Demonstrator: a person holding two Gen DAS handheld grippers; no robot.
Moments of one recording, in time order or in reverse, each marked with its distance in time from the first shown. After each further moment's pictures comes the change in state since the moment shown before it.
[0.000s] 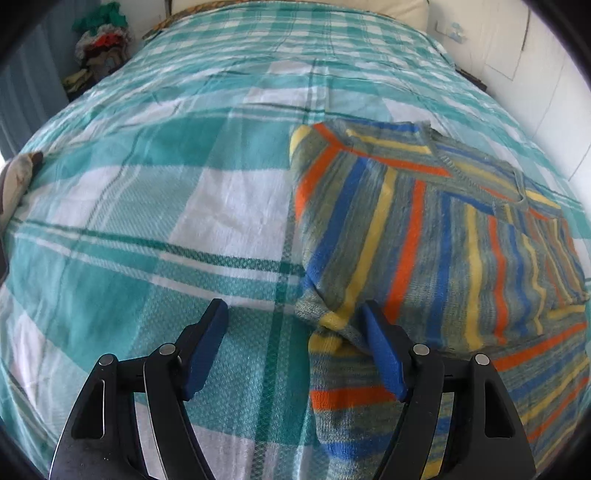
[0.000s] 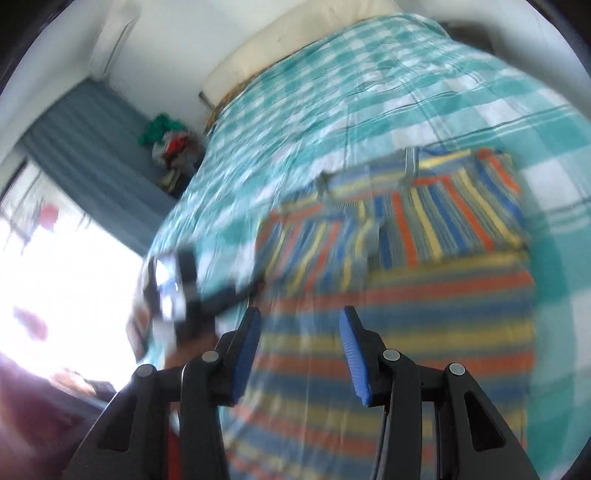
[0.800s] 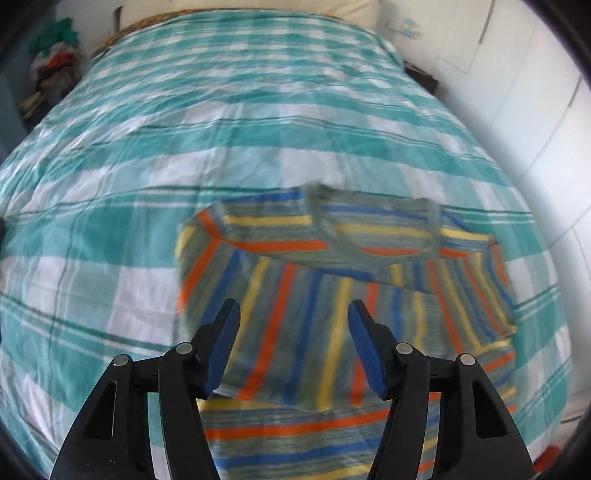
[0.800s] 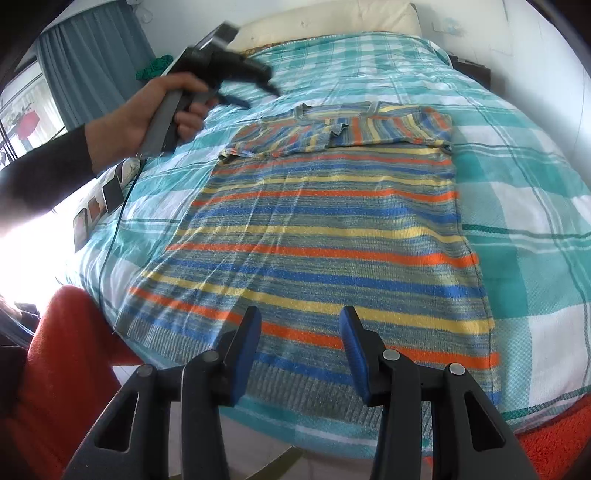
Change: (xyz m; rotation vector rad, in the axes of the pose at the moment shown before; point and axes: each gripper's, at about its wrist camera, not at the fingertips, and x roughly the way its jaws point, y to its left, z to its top) left arm -0.040 -0.065 0.075 0.102 0.044 -0.105; right arm -0.086 -0.007 -0.218 -0.340 0.065 -0.217
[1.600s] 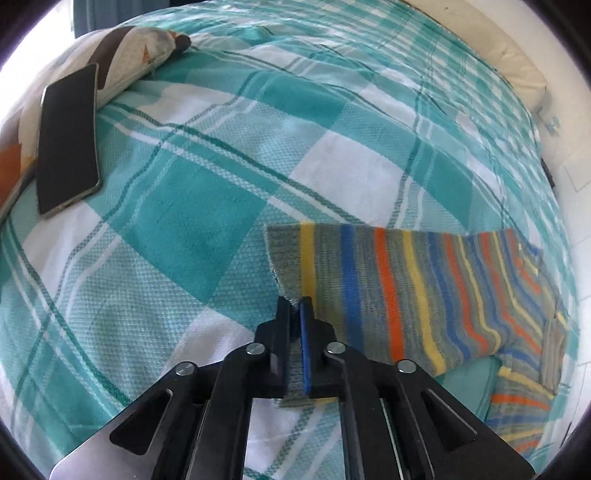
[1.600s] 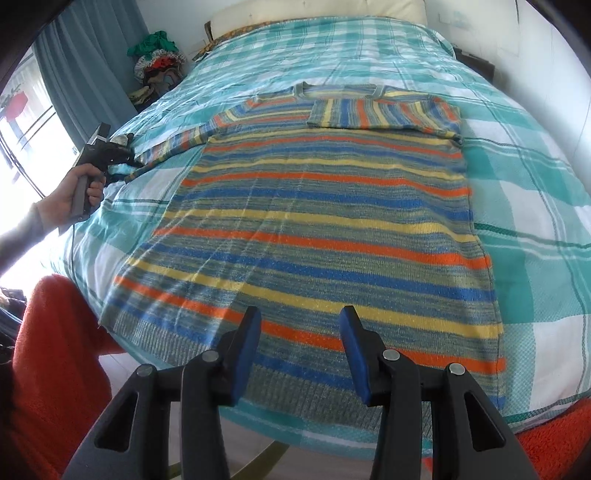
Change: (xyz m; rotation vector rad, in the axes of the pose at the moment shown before) left arm -0.017 0.283 -0.082 -0.501 0.052 0.145; right arm 0.016 0.018 0.010 -0.042 0.062 -0.069
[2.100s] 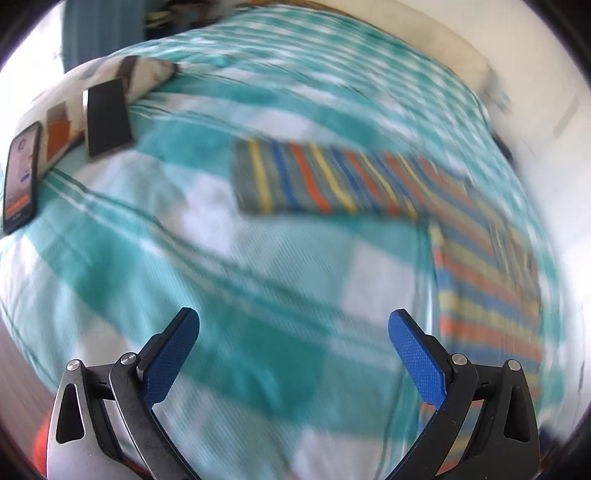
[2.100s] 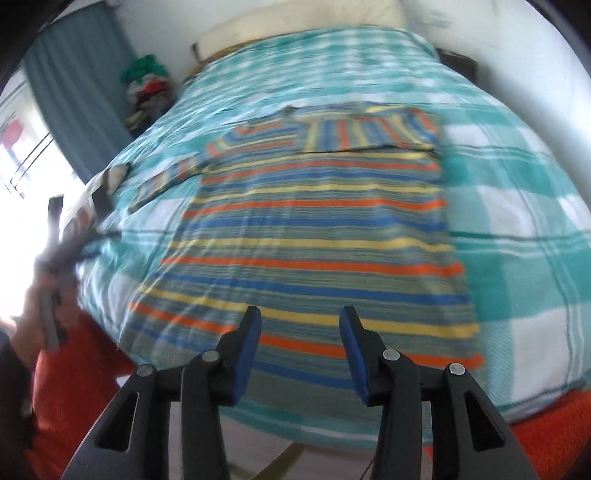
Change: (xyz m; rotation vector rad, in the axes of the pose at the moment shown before) left arm -0.089 0.002 -0.110 0.063 -0.094 -0.114; right arm -0.025 0.002 0.012 0.022 -0.037 0.021
